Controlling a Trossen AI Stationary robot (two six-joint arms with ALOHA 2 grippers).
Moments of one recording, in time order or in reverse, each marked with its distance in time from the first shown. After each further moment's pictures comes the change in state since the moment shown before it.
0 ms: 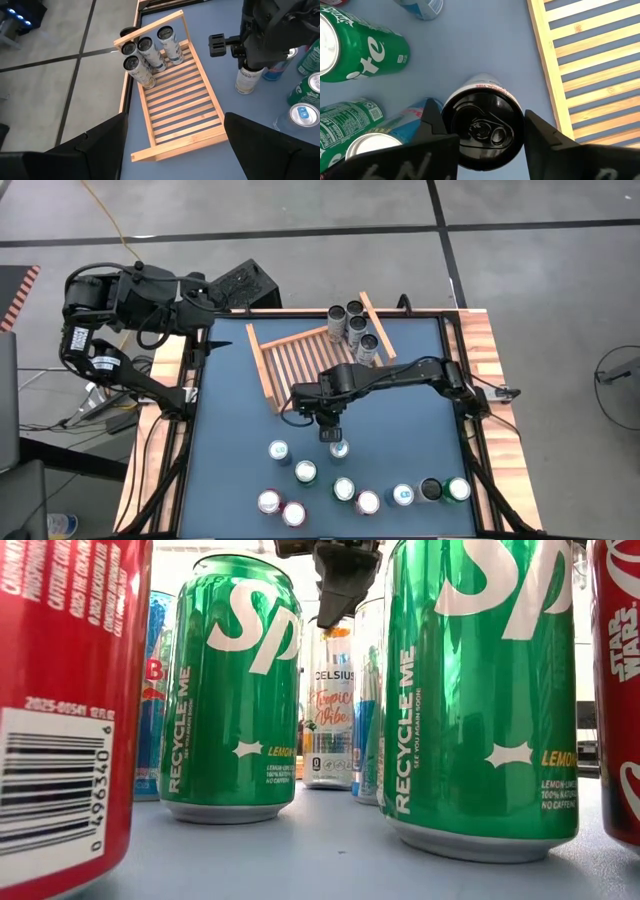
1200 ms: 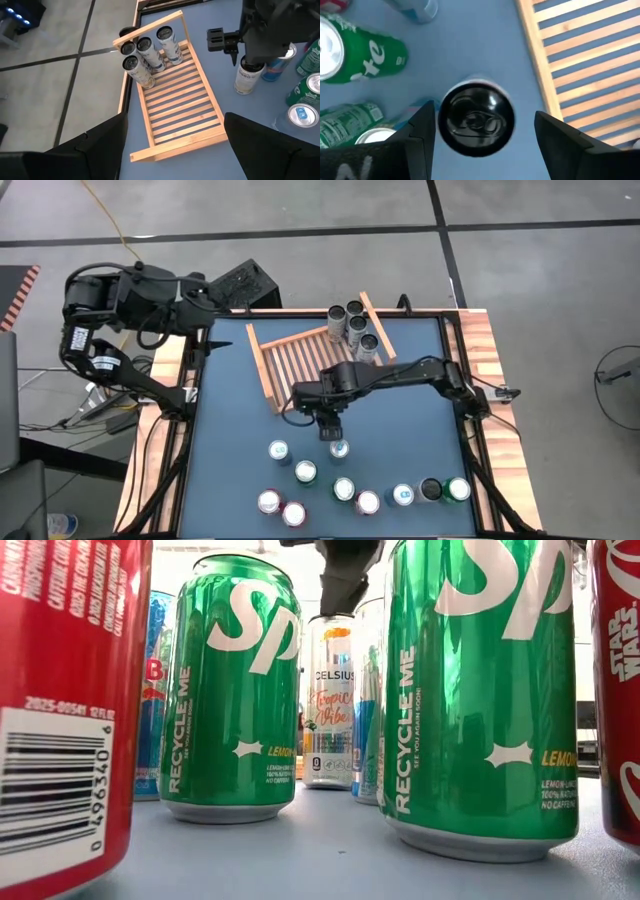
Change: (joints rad) left arm 0.000 0.000 0.000 0.000 0.003 -0.005; right arm 0.004 0.000 0.058 -0.057 0.032 0.029
